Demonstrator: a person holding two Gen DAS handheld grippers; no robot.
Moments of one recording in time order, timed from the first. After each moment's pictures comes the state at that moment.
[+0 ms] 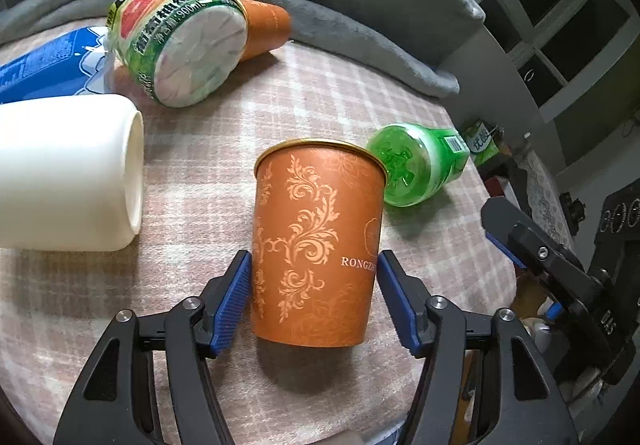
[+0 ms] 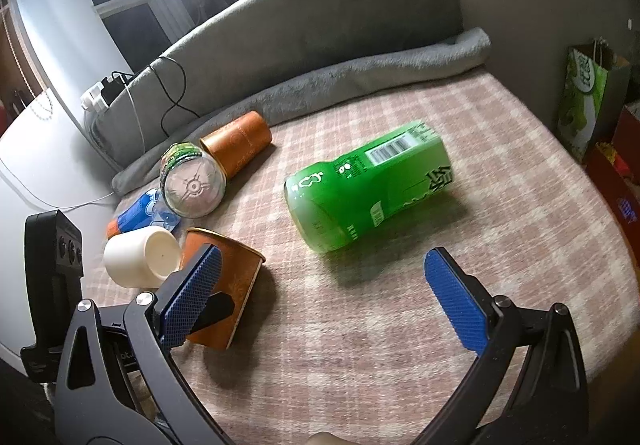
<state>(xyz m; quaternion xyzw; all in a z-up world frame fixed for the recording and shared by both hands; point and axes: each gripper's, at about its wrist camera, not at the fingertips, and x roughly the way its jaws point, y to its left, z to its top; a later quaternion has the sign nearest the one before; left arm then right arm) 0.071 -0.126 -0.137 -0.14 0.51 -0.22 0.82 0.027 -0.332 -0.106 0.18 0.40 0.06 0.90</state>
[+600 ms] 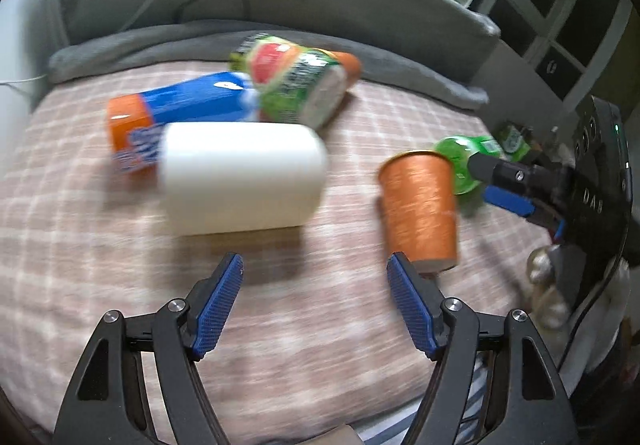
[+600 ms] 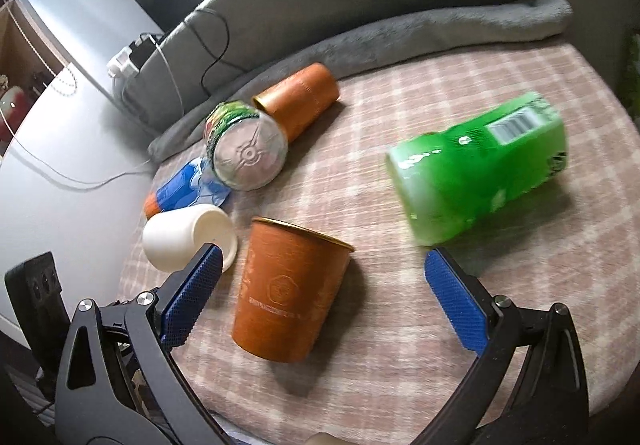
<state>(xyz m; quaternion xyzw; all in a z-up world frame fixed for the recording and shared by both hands) 0.029 -0.038 -0.108 -0.06 0.47 -0.15 0.87 0.068 -0.282 -0.114 0.20 0.46 0.15 0.85</state>
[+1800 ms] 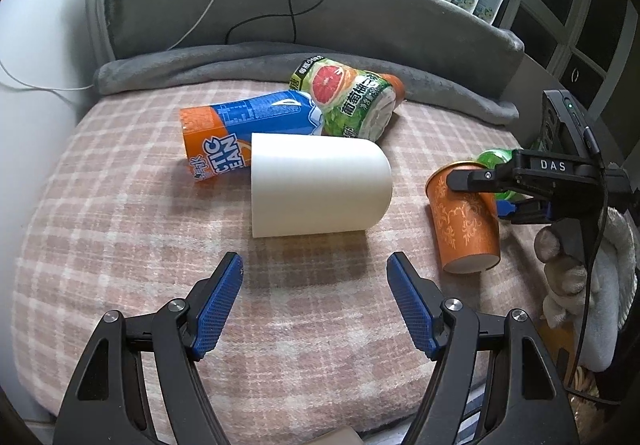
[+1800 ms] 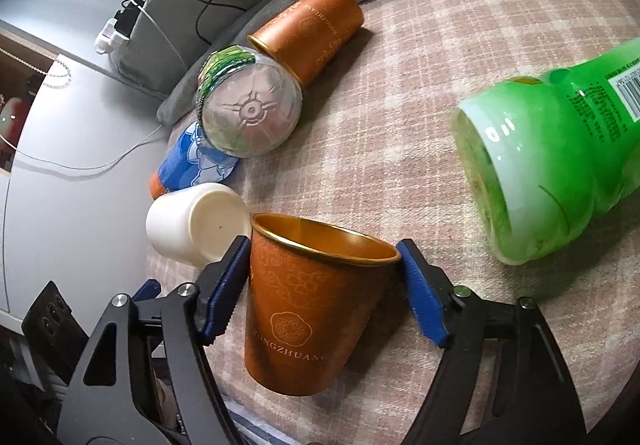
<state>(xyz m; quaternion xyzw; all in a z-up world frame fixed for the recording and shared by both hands) 0.016 -0.015 -0.106 -0.05 0.43 -0.10 0.90 0.116 -0.260 -0.154 0.24 0.56 0.21 0.77</state>
